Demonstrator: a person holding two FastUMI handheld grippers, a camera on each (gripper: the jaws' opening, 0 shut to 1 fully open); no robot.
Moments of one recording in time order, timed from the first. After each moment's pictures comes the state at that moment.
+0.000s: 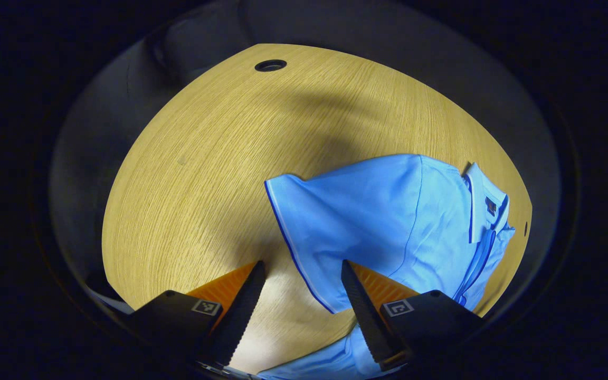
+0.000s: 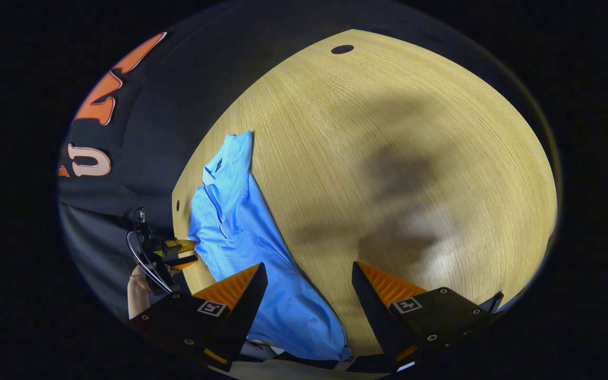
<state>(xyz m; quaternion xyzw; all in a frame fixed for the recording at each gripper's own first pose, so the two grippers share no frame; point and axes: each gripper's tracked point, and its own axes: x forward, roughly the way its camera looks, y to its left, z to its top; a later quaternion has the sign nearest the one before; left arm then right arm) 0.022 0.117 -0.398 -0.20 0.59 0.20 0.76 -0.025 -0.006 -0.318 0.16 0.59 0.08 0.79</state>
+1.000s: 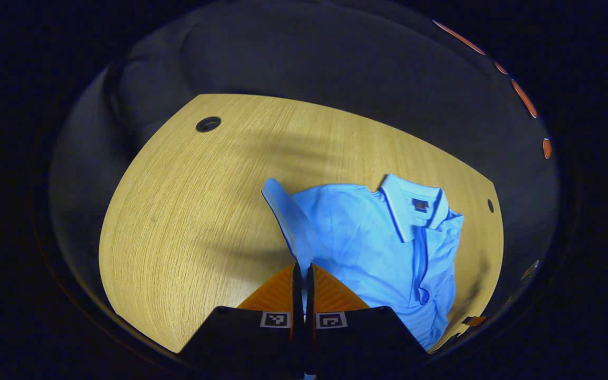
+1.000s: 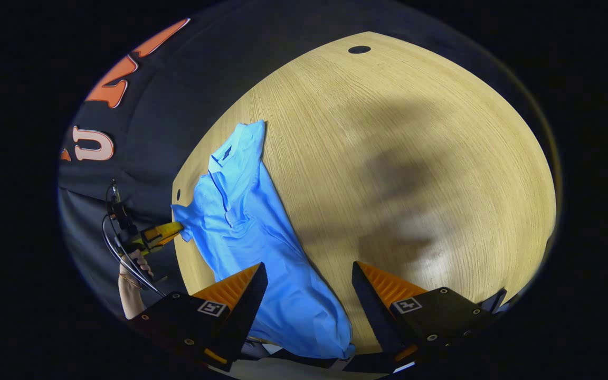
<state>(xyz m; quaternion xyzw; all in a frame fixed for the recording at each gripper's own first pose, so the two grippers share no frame) 0.070 0.059 -0.320 -0.14 0.49 0.07 0.86 -0.039 0.012 -0.314 0.13 0.58 0.09 0.80</state>
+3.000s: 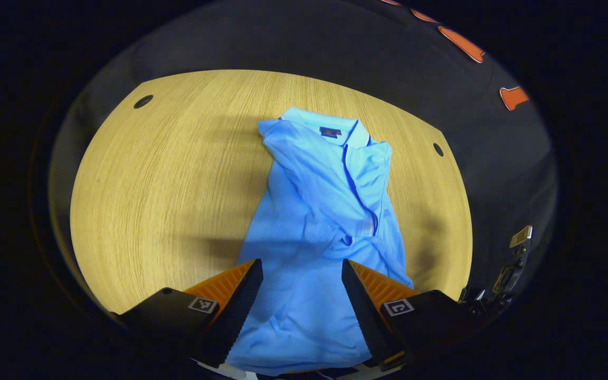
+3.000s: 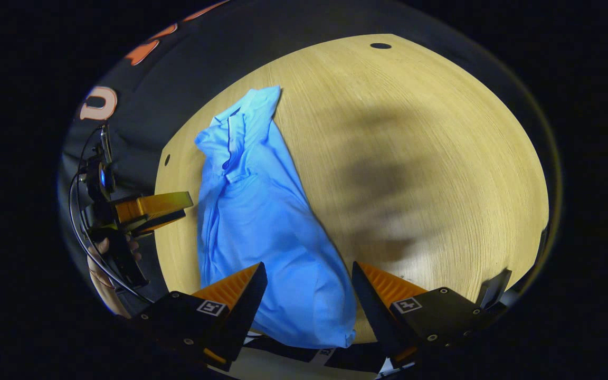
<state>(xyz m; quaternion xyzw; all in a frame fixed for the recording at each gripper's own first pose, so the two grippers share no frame) -0.028 -0.072 -0.334 -0.16 0.55 -0.04 0.82 -0.102 0.033 -0.336 0.04 0.60 0.09 0.79</state>
